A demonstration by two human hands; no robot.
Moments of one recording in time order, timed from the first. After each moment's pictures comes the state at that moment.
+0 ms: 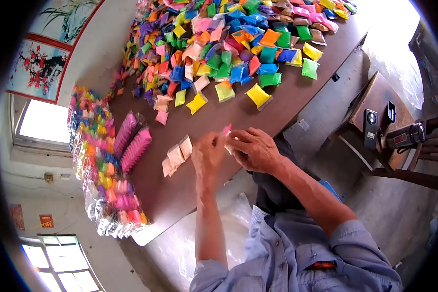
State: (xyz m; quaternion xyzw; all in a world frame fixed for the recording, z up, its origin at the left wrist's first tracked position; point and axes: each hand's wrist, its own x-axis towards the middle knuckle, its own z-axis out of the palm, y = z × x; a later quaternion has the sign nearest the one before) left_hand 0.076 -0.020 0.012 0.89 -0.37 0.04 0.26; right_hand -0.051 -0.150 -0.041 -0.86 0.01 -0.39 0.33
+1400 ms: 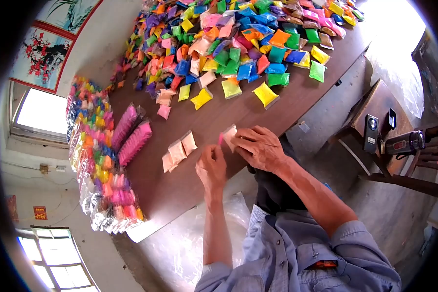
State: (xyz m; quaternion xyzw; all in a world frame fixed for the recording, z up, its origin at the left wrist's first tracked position) left_hand 0.049 0.021 -0.018 0.90 -0.29 0.10 0.31; right_hand -0.050 -0.146 -0.041 -0.88 0.02 -0.37 0.30
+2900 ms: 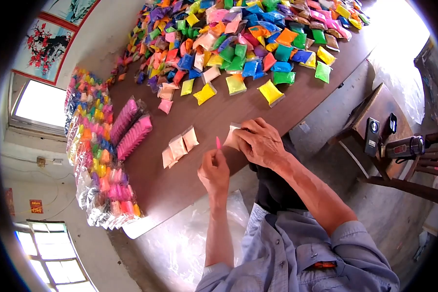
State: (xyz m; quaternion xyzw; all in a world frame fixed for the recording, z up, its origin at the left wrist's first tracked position) left_hand 0.028 0.031 -0.022 0.90 -0.22 0.11 0.35; right_hand -0.037 -0.146 -0.032 -0.89 0.06 -0.33 0.29
